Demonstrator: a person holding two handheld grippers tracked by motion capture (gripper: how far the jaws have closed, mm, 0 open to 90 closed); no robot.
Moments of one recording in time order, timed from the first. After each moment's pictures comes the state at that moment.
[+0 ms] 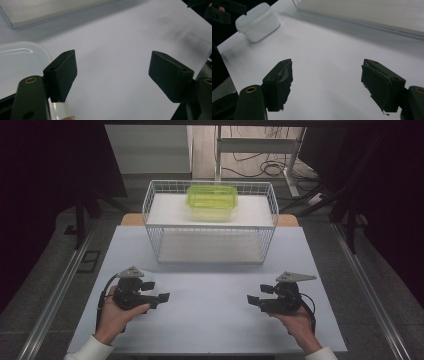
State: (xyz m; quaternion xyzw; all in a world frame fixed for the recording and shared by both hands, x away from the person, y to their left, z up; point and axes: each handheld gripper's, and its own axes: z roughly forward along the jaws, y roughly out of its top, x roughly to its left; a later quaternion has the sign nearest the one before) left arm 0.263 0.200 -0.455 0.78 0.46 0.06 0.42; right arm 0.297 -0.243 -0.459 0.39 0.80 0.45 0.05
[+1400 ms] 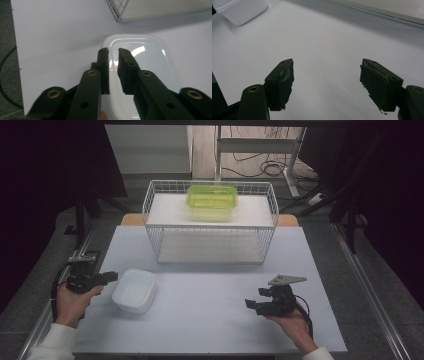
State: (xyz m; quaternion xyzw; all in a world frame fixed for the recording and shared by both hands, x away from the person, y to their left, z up) left arm 0.290 0.326 -0.462 0.71 0.59 0.11 0.37; right arm 0.297 -0.233 -0.472 0.39 0.82 0.40 0.07
